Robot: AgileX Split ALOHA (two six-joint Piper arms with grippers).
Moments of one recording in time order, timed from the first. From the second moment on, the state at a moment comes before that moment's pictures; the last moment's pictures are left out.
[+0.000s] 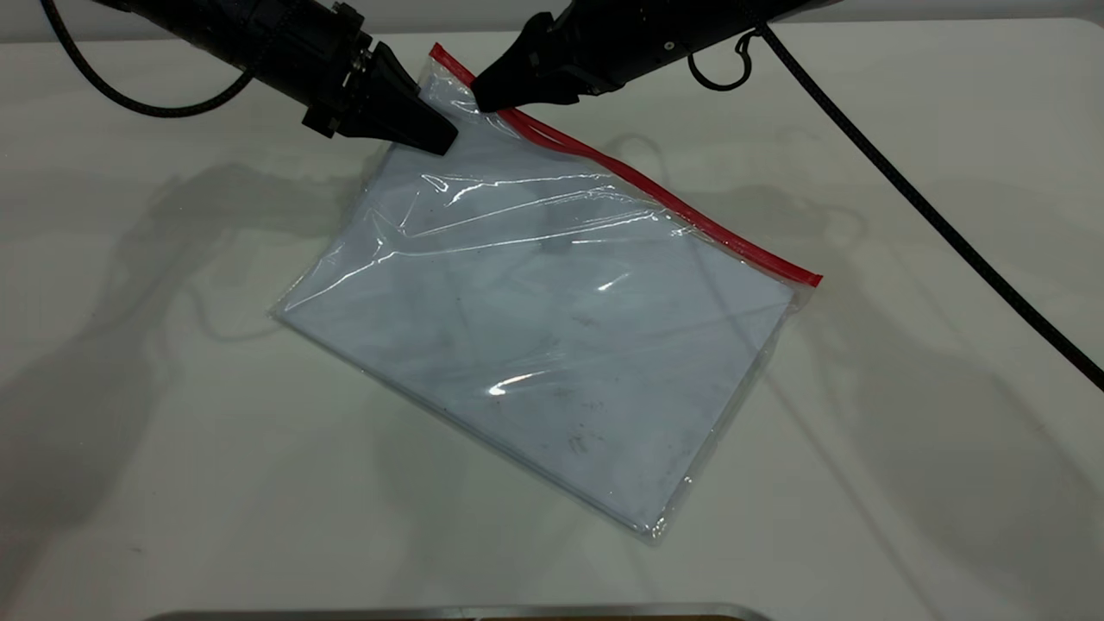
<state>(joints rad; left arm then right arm) -0.08 2.66 -1.89 -1.09 1.05 1.89 0.35 2.61 -1.80 1.50 0.78 -1.63</state>
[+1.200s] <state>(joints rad) 0.02 2.65 -1.89 -1.29 1.17 1.89 0.29 2.62 -1.81 1.46 0.84 -1.64</state>
